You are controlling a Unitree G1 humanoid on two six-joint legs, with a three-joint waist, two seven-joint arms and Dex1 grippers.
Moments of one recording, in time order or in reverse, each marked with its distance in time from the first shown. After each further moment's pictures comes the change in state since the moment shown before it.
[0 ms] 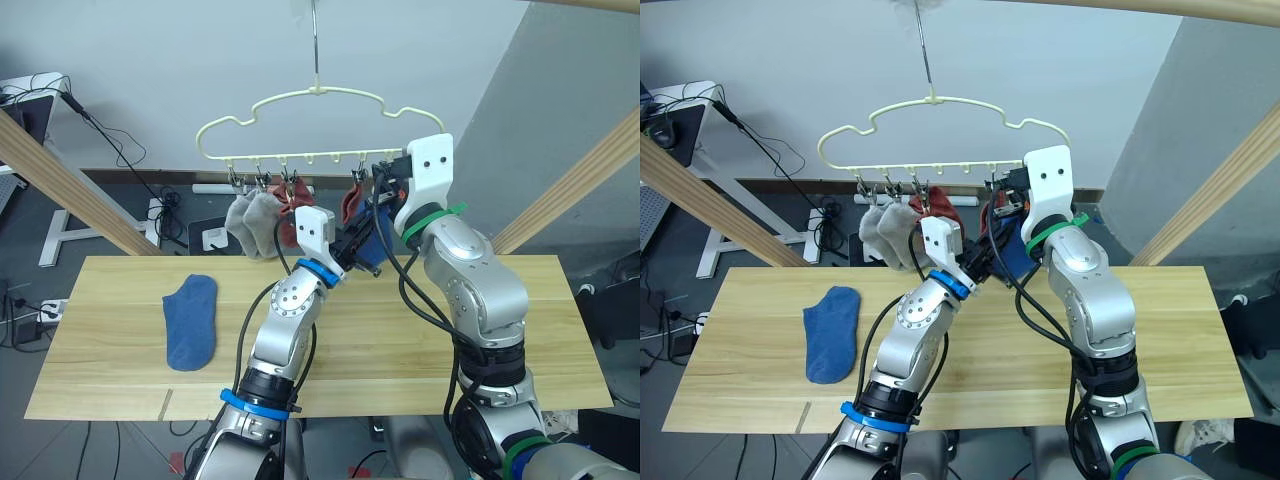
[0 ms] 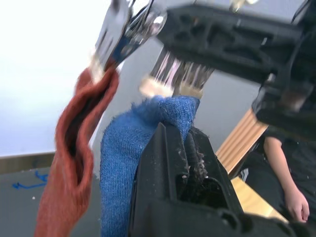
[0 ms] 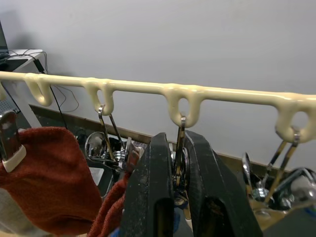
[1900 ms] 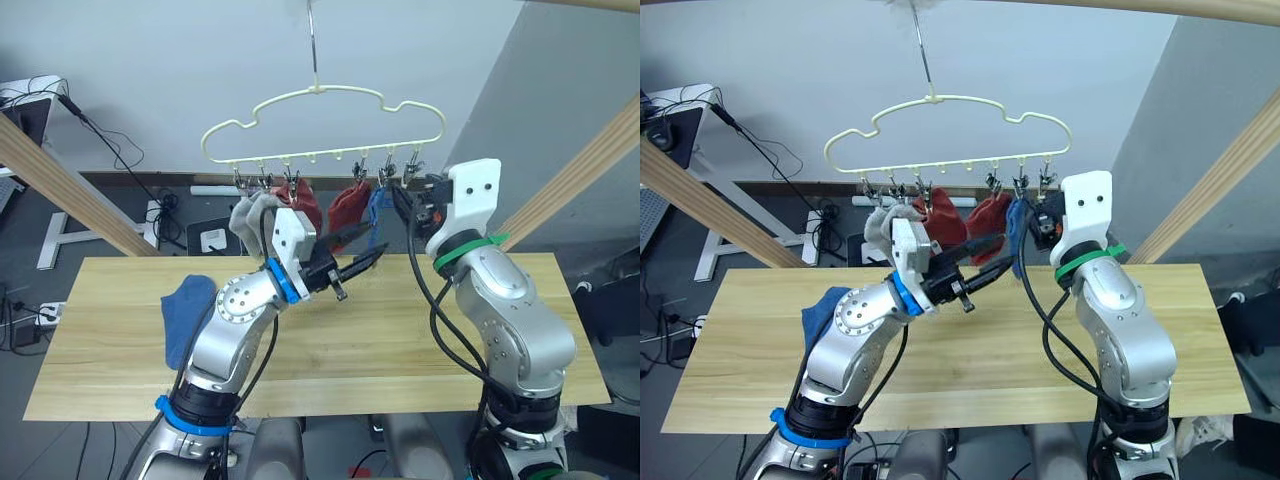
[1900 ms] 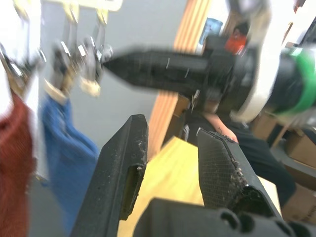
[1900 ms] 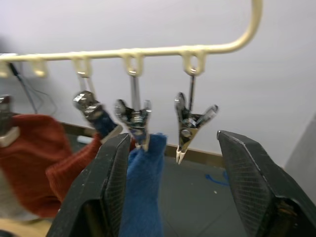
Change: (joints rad) left arm 0.058 0.328 -0.003 -0.321 -0.180 0.138 -0.314; right arm 0.171 -0.066 -0.037 -0.250 0.027 0.083 -0.064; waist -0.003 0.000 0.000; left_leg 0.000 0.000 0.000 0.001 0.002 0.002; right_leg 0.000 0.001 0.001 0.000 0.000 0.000
